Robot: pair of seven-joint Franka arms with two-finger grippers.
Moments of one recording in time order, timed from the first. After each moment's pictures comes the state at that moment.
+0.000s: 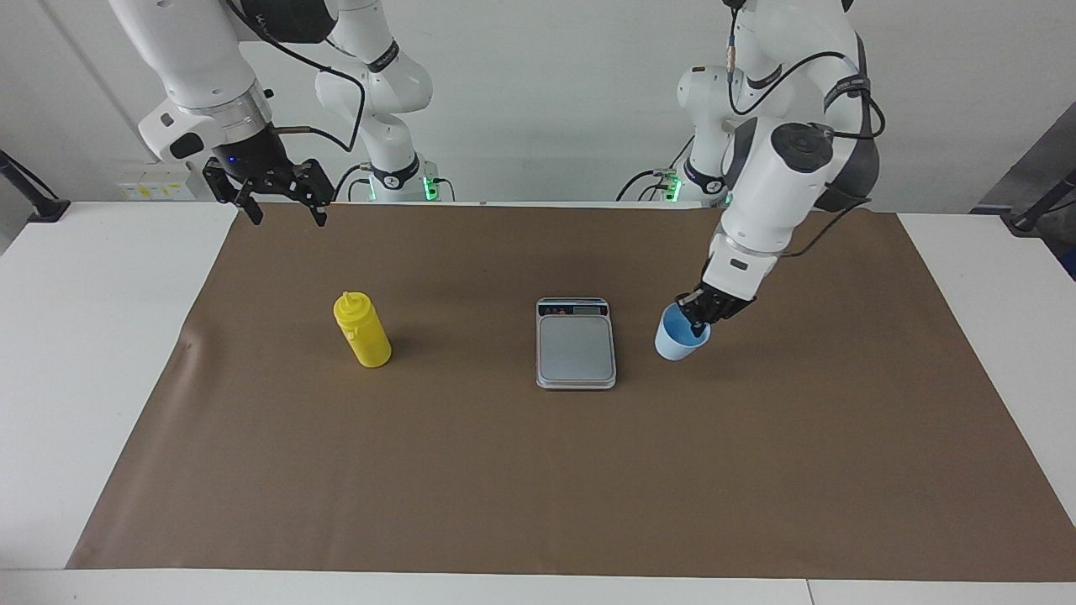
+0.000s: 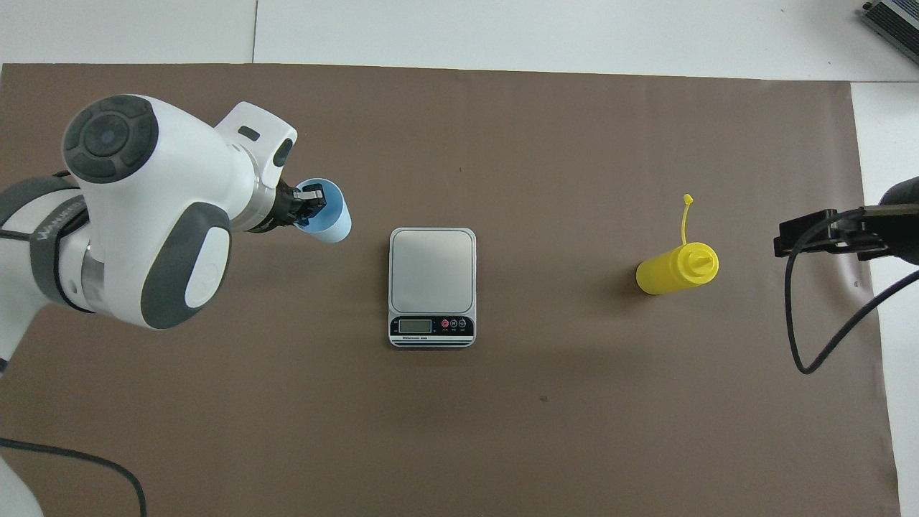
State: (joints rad) left arm -0.32 0.17 -0.08 -1.76 -0.06 2.04 -0.58; right arm 0.05 -0.02 -0.05 -1.58 0.01 1.53 0.06
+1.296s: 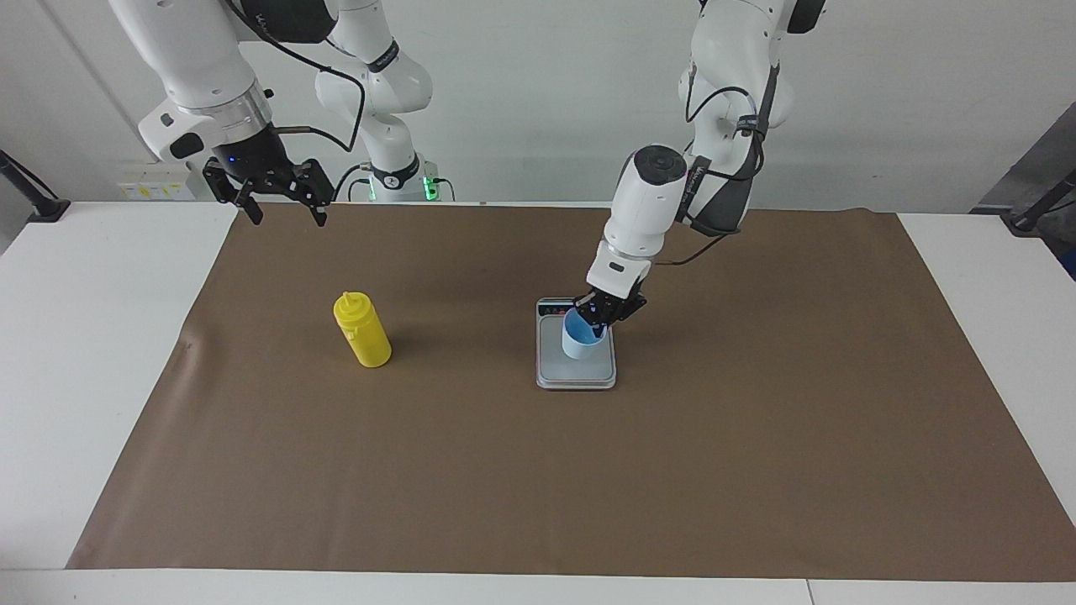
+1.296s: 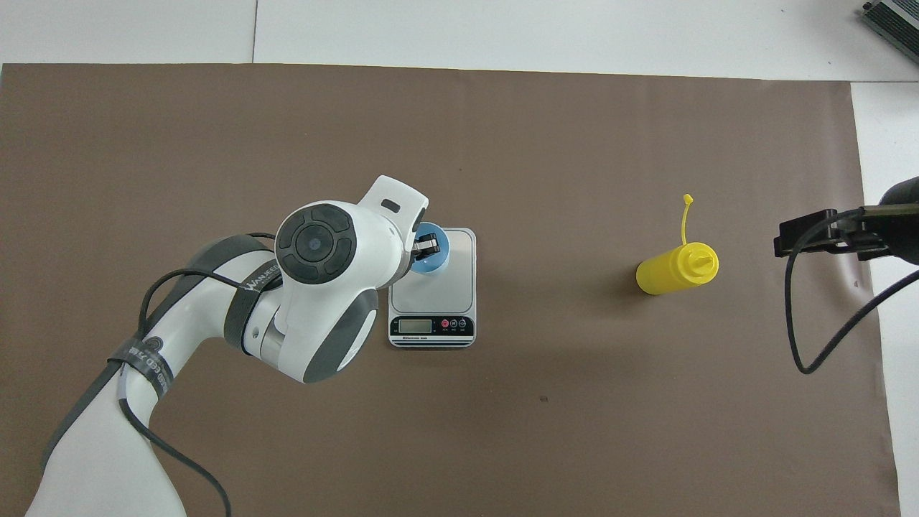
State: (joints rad) left arm -0.52 0.24 -0.08 -1.89 -0.06 2.32 -0.78; right arm 0.05 -0.02 -0.05 -1.58 0.01 1.53 0.06
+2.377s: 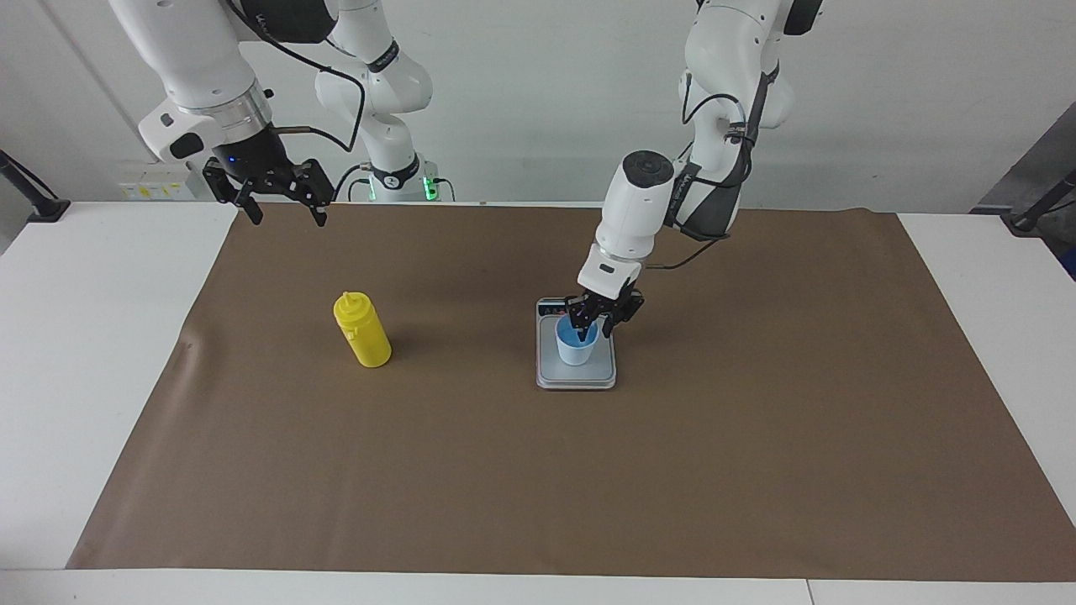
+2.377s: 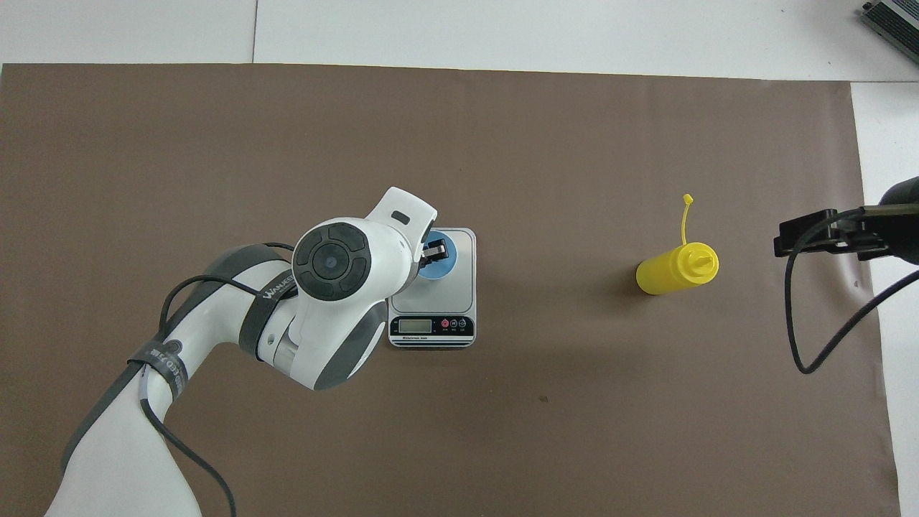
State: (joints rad) left arm -0.54 0.25 -0.07 -1.93 -0.02 2.38 -0.79; right arm 0.05 -0.02 -0.05 -1.58 0.01 1.53 0.06
